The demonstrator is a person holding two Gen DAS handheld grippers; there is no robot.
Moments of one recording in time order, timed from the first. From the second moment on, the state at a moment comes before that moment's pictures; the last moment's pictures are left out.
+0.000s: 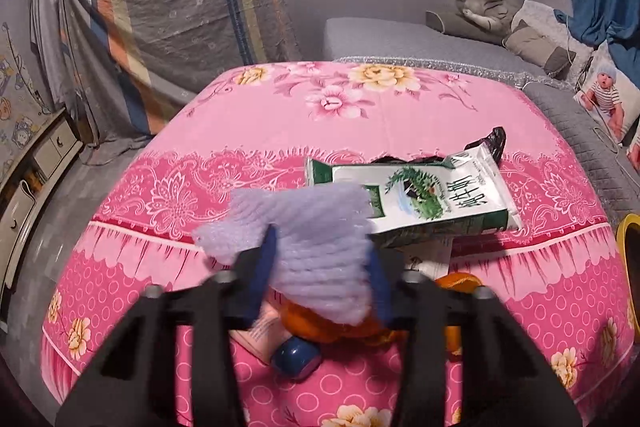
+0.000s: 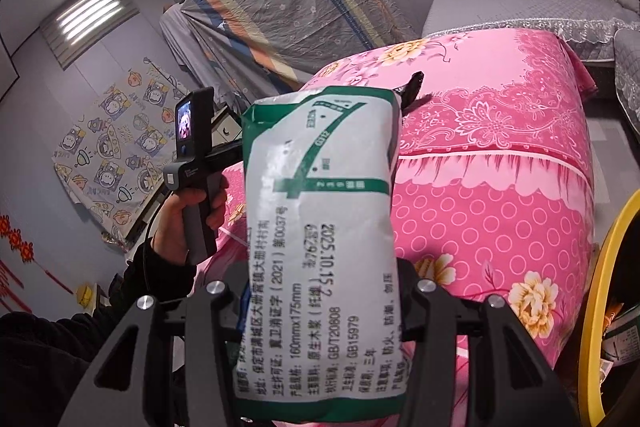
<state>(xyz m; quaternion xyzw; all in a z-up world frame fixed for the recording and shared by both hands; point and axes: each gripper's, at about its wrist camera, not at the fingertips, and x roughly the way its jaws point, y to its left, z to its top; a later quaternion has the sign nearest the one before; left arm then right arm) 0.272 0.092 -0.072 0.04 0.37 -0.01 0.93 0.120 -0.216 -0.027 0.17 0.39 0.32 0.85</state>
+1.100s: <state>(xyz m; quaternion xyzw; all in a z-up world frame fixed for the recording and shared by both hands) 0.106 0.002 0.029 0.05 0.20 -0.15 0.97 0.108 -0.240 -0.003 0.19 0.35 0.28 0.87</state>
